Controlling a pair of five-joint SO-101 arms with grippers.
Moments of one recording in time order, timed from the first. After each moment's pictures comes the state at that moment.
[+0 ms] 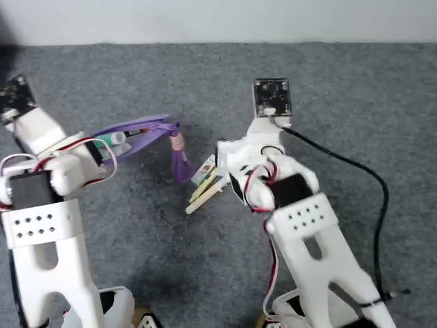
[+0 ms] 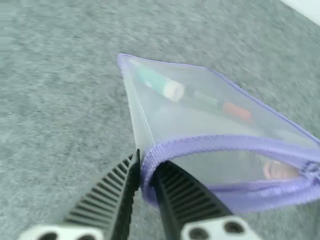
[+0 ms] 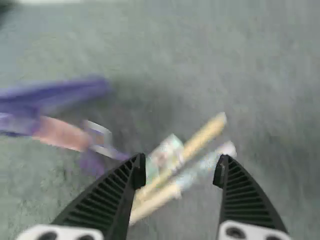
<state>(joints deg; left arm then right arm) -16.3 -34.2 19.2 83.2 25.9 -25.1 -29.4 31.7 52.1 -22.0</state>
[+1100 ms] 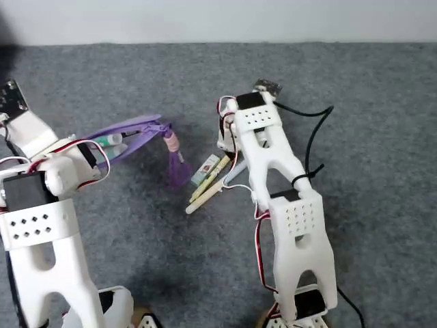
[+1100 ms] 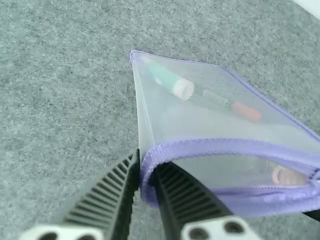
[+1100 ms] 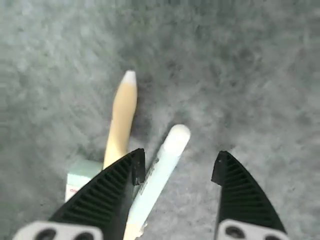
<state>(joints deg) -17.1 -34.2 19.2 84.5 25.9 -18.3 49.8 -41.1 87.7 -41.4</state>
